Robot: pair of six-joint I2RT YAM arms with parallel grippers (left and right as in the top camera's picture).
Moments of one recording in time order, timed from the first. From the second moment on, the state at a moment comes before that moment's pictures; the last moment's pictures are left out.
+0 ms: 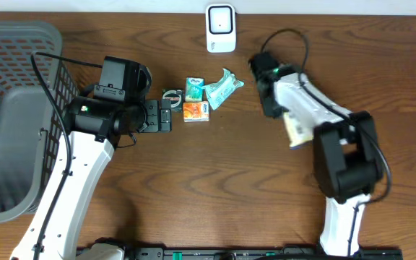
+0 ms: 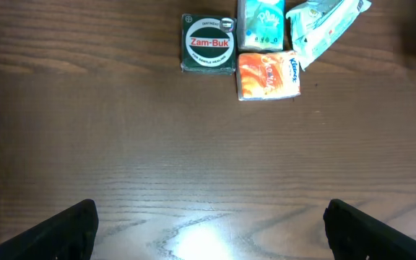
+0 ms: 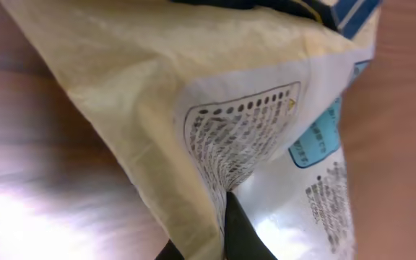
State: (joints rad) left arm -0.22 1.37 1.31 -1.05 0.07 -0.22; right arm 0.34 2.12 1.54 -0.86 0.45 0.16
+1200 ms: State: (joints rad) left arm -0.22 1.37 1.31 -1.05 0.07 -0.22; right arm -0.29 2.04 1.49 -1.02 -0.57 0.17
